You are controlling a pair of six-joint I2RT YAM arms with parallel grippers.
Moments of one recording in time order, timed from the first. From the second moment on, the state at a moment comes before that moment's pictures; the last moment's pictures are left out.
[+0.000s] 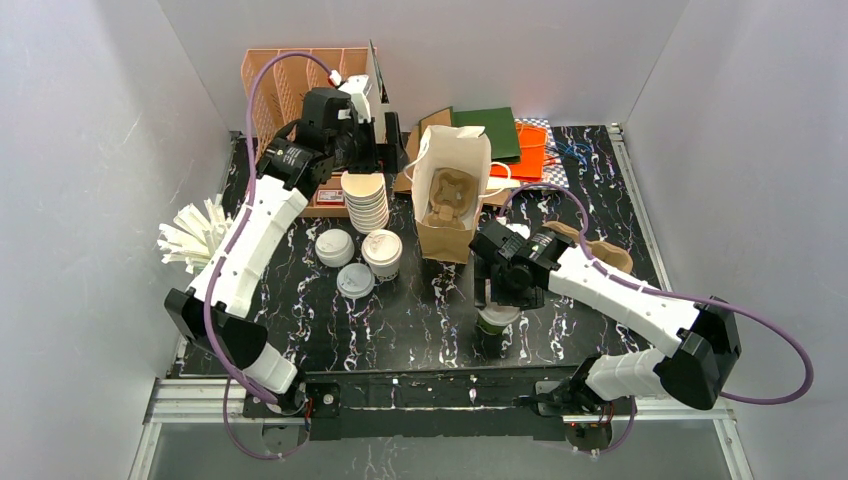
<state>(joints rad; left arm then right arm) -0.45 1.55 1.79 -0.82 0.10 -0.33 0.90 1.30 1.11 -1.14 0.20 0.85</state>
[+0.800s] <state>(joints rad) -0.45 1.61 1.85 -0.85 0.17 -0.31 0.90 1.39 1.19 -1.16 0.25 0.80</state>
